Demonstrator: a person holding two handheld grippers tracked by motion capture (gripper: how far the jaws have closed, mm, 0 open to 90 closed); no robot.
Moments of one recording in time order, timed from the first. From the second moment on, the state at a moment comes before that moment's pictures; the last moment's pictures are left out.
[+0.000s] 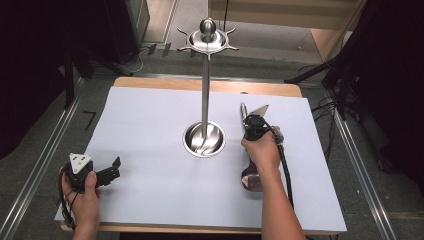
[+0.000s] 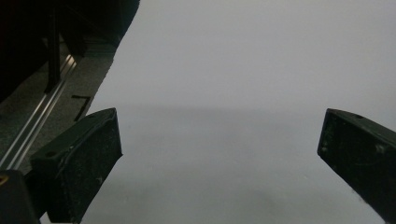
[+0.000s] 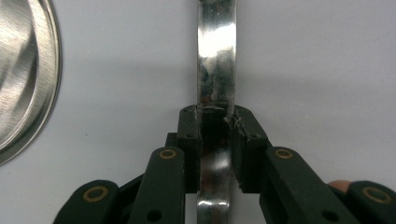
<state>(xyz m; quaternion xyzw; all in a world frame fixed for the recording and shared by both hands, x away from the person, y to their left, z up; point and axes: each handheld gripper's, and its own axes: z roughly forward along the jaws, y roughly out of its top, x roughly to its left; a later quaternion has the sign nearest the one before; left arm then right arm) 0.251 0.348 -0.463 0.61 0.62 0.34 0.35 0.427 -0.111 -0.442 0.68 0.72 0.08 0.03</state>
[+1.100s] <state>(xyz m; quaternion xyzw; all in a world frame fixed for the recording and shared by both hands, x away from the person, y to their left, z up) 0.251 0.347 -0.463 0.61 0.62 0.34 0.35 0.387 -0.132 -0.438 0.65 0.72 0.22 0.09</state>
